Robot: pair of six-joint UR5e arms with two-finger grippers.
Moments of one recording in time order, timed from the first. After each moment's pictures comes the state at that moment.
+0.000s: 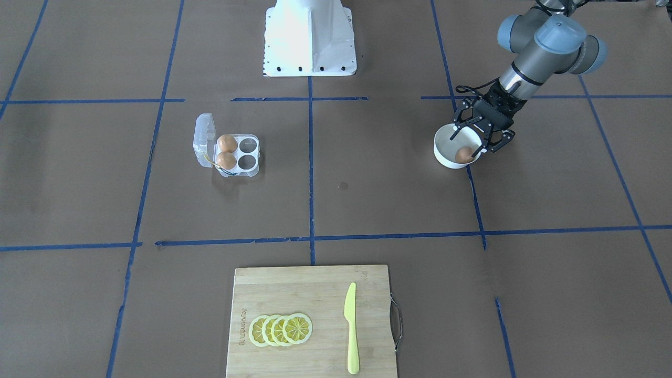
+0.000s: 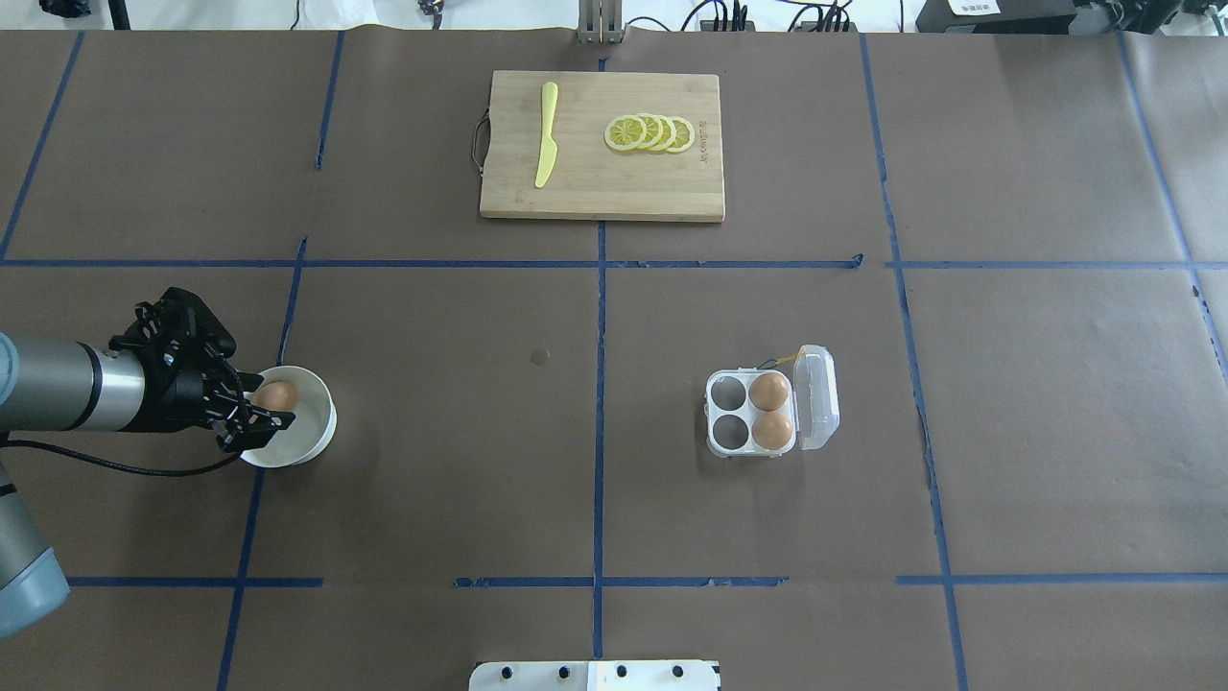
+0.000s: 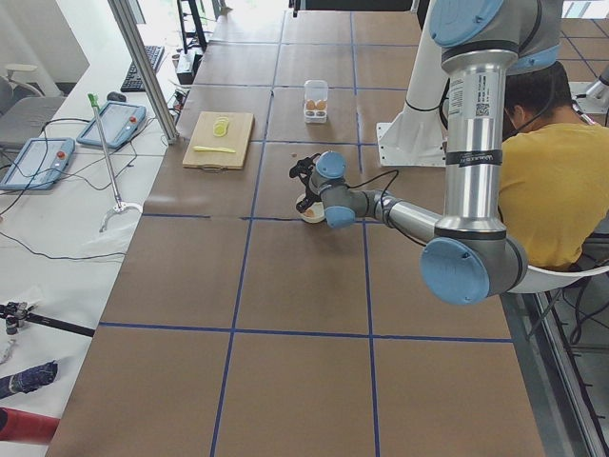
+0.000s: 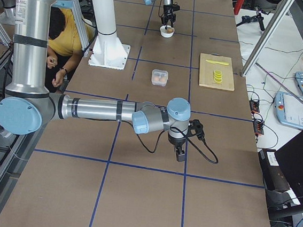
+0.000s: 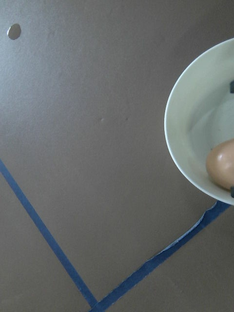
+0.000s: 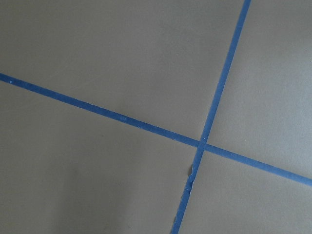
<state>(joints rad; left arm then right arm) -0.63 -1.53 -1.80 -2.48 -1.92 -0.49 1.44 -1.61 1.66 -1.31 2.27 -0.02</state>
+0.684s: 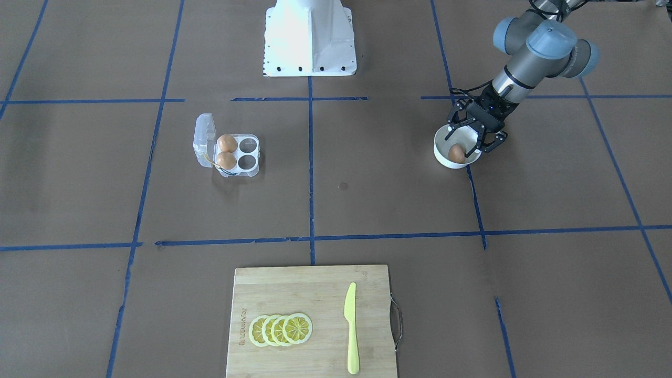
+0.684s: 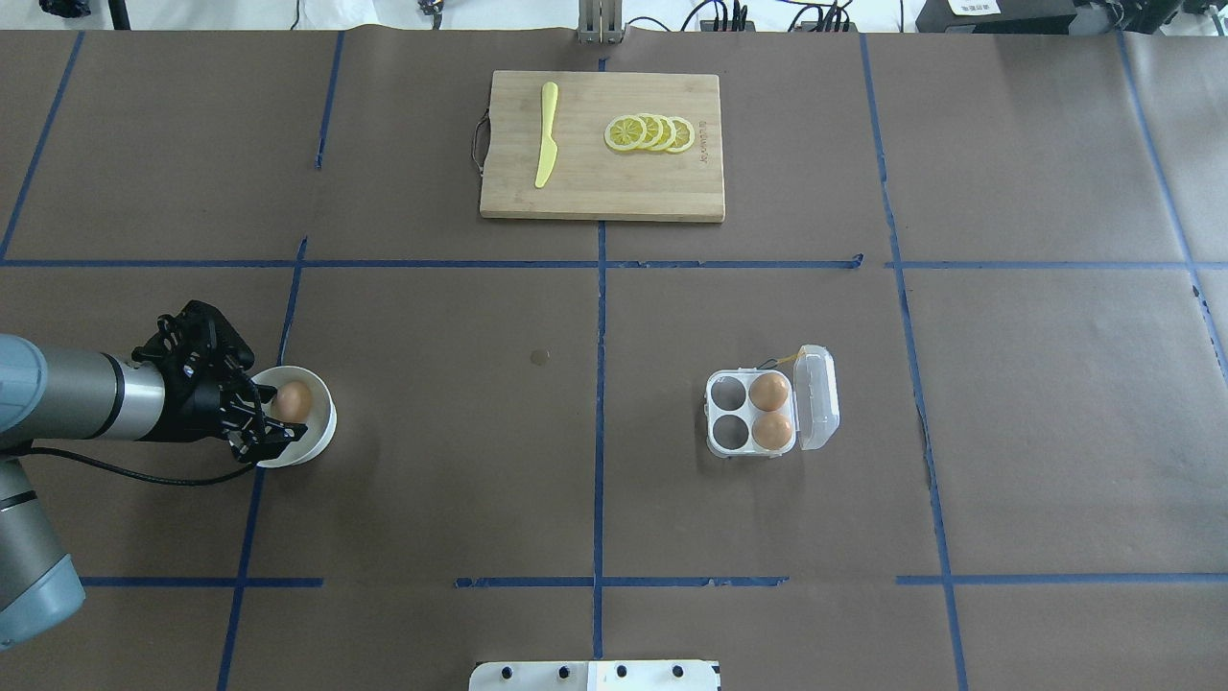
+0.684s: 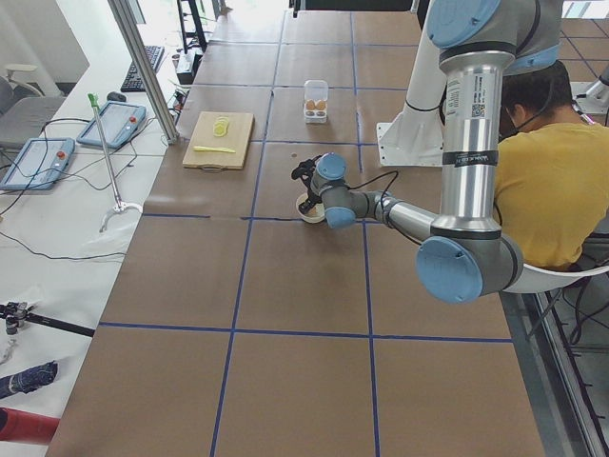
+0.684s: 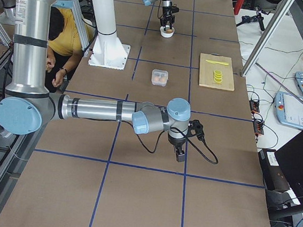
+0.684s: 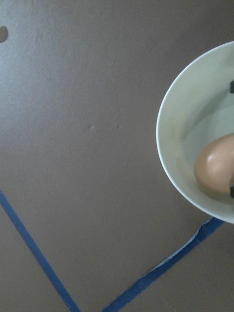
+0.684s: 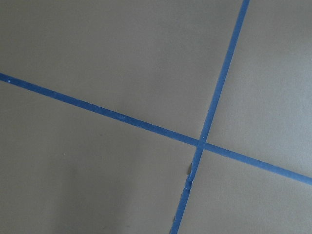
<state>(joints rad) -0.60 -1.56 -1.77 -2.48 -1.91 -0.49 1.44 -1.61 1.65 -1.31 2.27 -0.02</state>
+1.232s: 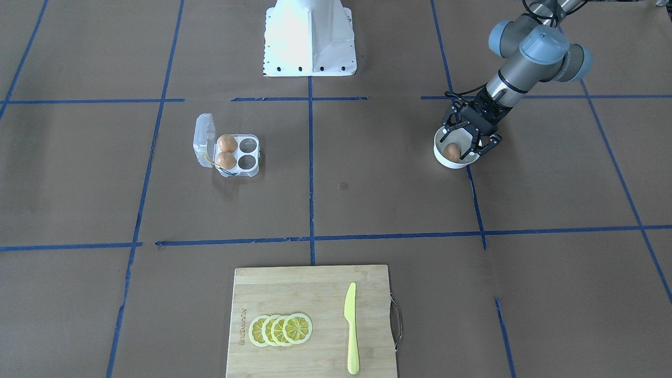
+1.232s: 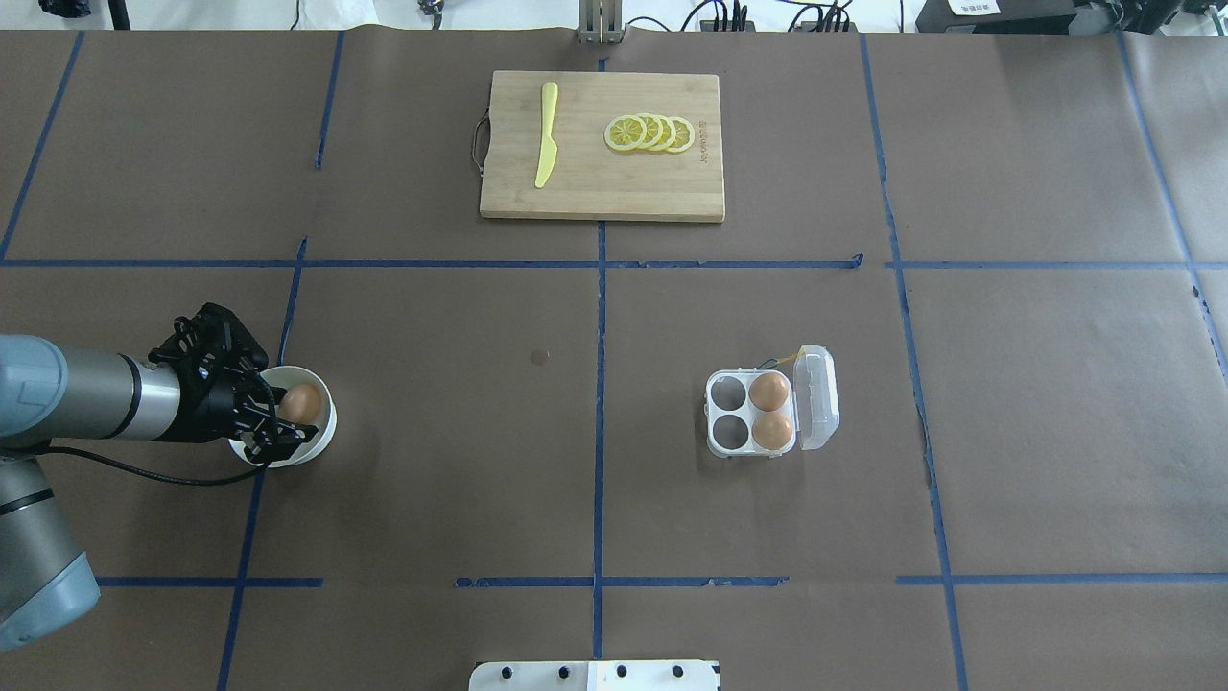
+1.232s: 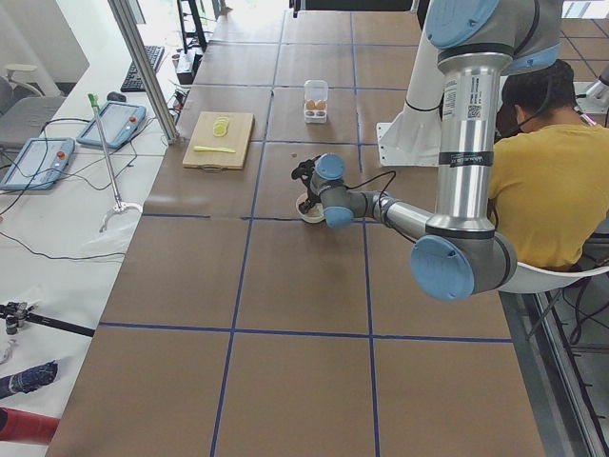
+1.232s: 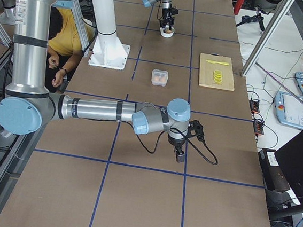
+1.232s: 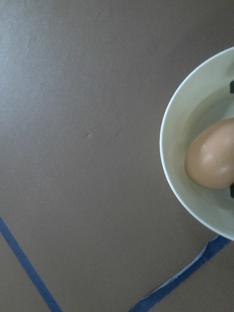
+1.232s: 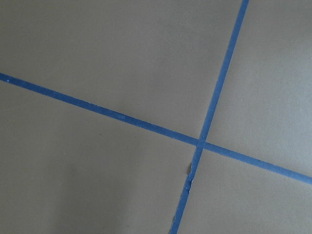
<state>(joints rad) -0.59 -1.59 -1.74 -2.48 -1.91 -0.49 1.44 -1.61 1.65 -1.31 2.27 -0.02</state>
